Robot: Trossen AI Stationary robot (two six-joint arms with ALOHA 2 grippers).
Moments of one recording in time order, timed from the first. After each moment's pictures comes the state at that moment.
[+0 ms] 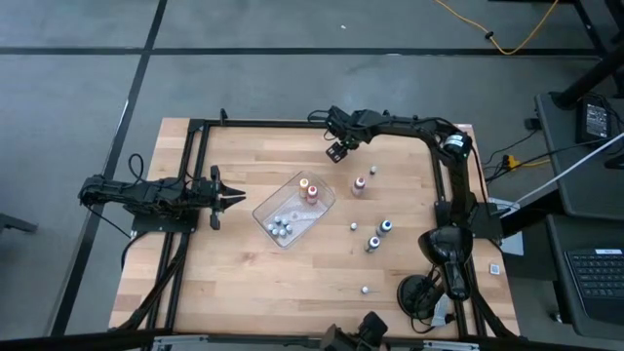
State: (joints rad) left arm -0.13 0.00 0.07 -0.14 -0.29 -0.03; right arm -0.55 2.06 1.50 -0.72 0.18 0.24
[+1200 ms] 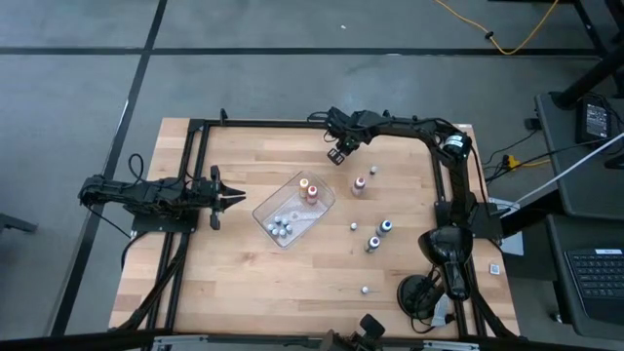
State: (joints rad) left arm -0.13 0.00 0.07 -0.14 -0.29 -0.03; right arm -0.54 2.06 1.50 -0.73 0.18 0.16
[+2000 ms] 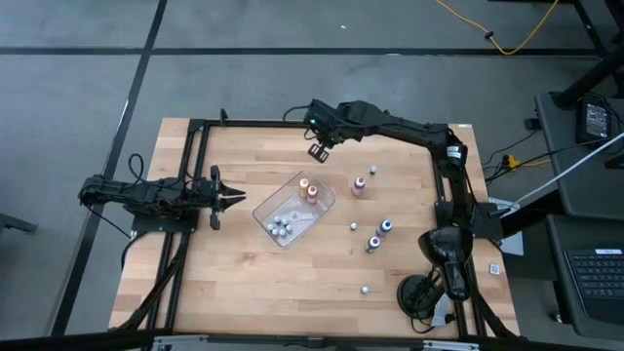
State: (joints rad) left arm -0.13 0.00 0.07 -0.14 -0.29 -0.03; right arm -0.33 2.05 2.03 -1.11 0.31 0.15
